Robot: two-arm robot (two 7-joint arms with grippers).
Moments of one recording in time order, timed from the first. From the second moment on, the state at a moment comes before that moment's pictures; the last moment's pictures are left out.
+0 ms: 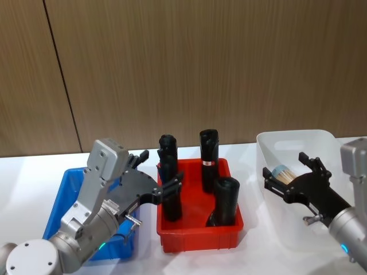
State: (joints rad) left arm -0.28 0.39 0.42 -1.54 -0.29 0.03 -0.24; right arm 0.07 0.34 -0.23 -1.64 0.26 0.04 0.13
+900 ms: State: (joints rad) left arm -0.24 0.38 0.45 -1.63 -0.20 0.01 -0.01; right arm -0.01 0.34 -0.23 -1.77 0.29 0.03 0.07
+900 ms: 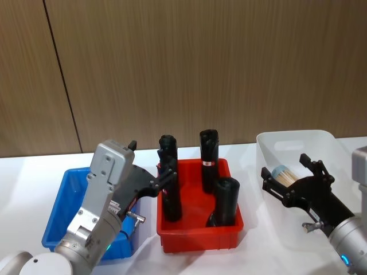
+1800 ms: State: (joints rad) left arm -0.24 0.38 0.45 -1.63 -0.20 0.01 -0.01; right arm 0.00 0.35 -0.22 -1.76 0.32 0.10 0.14
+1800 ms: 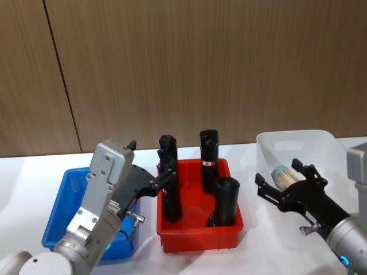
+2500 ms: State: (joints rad) left arm -0.24 0.38 0.45 -1.63 -0.20 0.01 -0.01; right arm 0.11 0.34 -0.22 -1.65 0.37 0.26 0.40
